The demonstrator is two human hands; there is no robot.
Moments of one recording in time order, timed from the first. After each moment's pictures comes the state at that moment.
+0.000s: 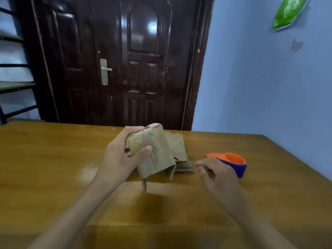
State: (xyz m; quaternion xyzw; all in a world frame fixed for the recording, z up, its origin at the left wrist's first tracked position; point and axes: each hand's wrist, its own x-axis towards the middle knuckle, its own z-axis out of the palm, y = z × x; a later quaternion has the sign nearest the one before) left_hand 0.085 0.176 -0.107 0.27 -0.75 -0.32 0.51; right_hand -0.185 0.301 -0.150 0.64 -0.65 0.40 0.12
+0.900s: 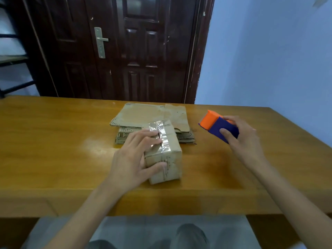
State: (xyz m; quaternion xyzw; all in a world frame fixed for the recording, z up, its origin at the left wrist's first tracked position) left_hand 0.079 0.195 -0.197 0.23 -0.87 -0.07 0.43; right_hand -0.255 0.296 -0.159 0.55 -0.71 0.43 0.08
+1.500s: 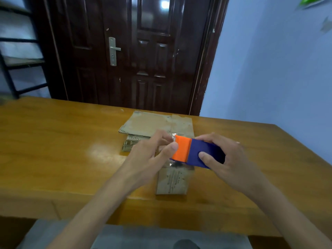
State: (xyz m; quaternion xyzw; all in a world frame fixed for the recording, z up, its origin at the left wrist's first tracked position) left_hand 0.071 0.214 -0.137 0.28 -0.83 -0.32 0.37; right_hand -0.161 0.322 -0.108 0.72 -0.60 0.36 0.00
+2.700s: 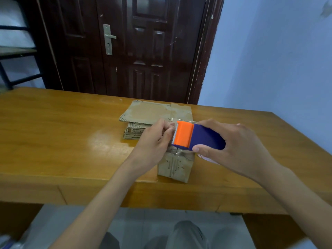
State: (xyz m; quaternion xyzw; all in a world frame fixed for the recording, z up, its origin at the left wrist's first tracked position) left_hand 0.058 0.221 -0.137 0.30 -0.79 -0.37 0.38; right_hand -0.143 0.344 -0.084 0.74 -0.62 0.23 0.10
